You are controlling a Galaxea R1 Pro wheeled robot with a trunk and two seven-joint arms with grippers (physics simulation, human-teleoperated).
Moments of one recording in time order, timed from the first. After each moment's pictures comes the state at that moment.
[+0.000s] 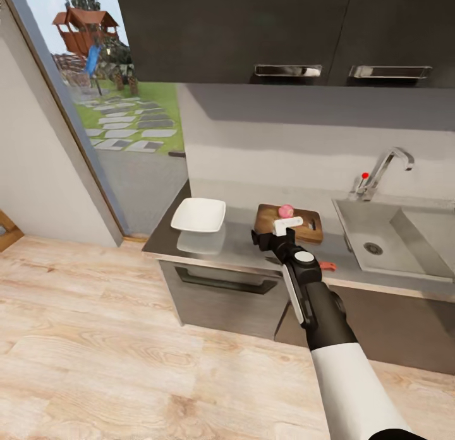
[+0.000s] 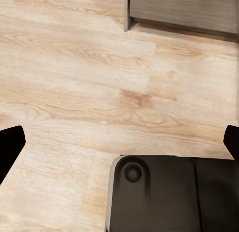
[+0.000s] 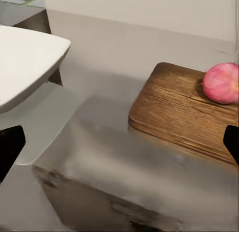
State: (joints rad) left arm 0.41 0.07 -0.21 -0.53 0.21 -1.05 0.11; right arm -0.76 0.17 0.06 -1.27 0.20 0.48 0.08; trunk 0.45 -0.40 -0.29
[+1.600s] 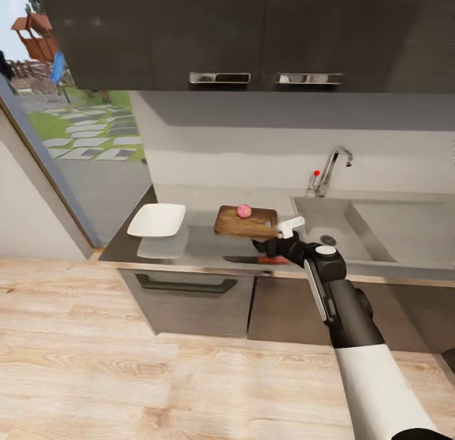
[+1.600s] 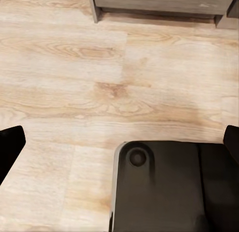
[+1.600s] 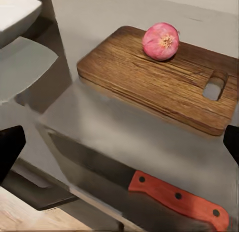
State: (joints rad) left arm 0.41 0.07 -0.21 -0.46 0.21 -1.05 0.11; right arm -0.76 0.05 0.07 -1.38 0.20 0.68 0.42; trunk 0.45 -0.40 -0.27
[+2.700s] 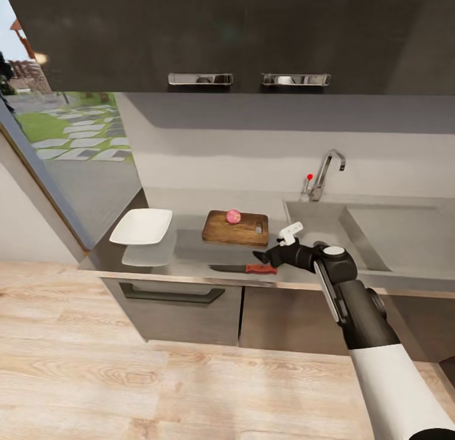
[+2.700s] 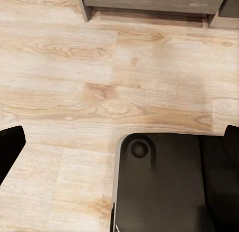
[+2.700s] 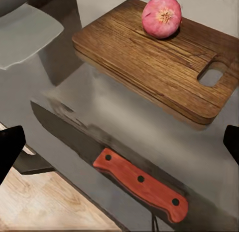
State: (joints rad) left arm 0.41 0.07 -0.21 -0.44 0.21 -1.05 0.11; right arm -0.76 -0.04 0.11 -1.38 0.20 0.73 0.61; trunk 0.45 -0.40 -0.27
